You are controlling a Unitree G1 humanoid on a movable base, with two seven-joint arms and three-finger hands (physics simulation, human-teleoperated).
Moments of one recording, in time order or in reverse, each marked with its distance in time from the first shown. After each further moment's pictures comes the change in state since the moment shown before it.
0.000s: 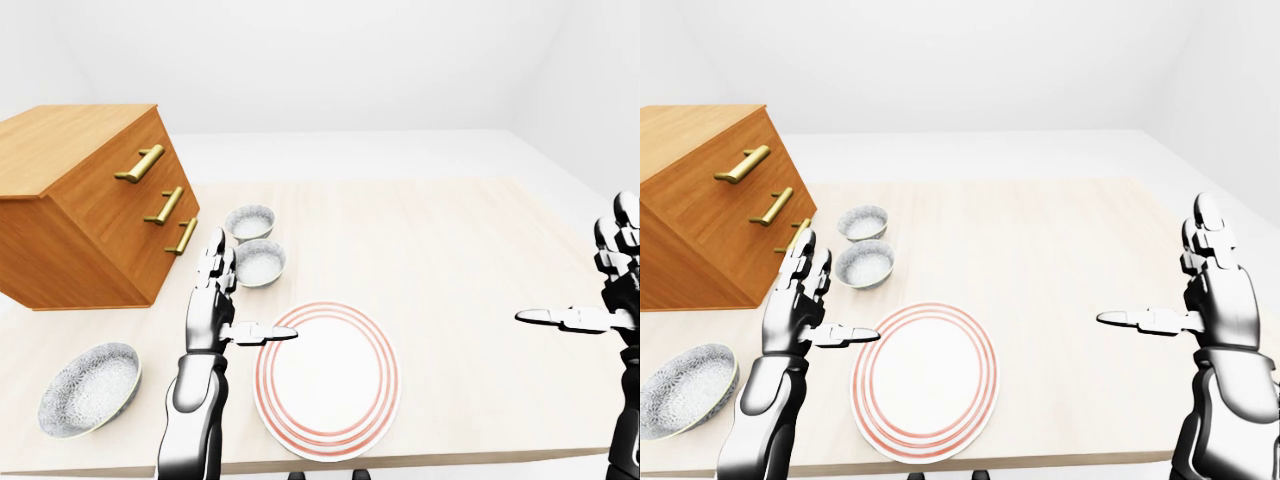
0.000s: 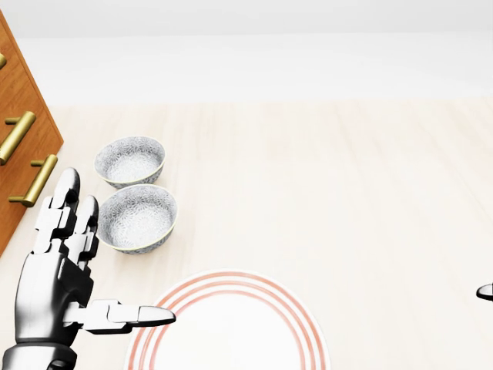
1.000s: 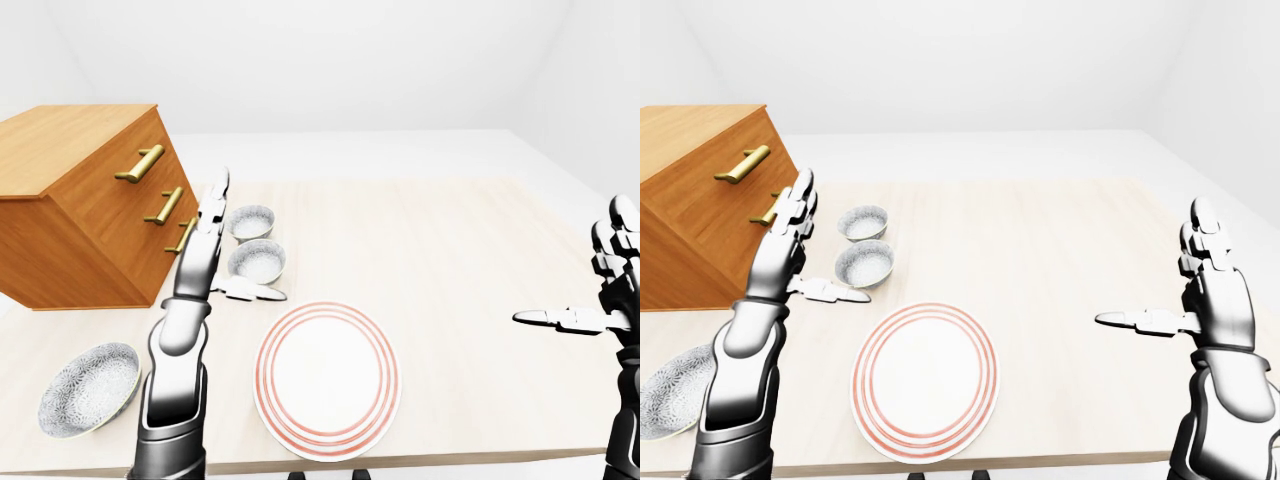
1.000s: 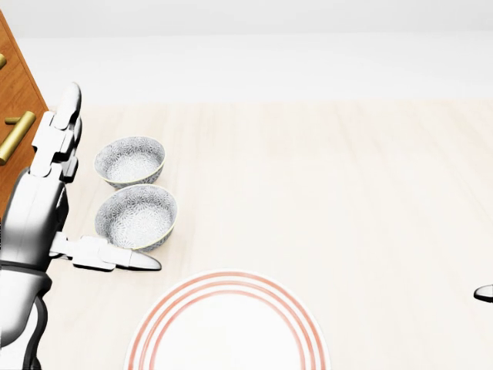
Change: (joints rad) left arm -0.286 0.125 0.061 0.047 0.284 0.000 -0.121; right arm 0.004 0.005 0.008 0.013 -0.017 0.000 -0.010
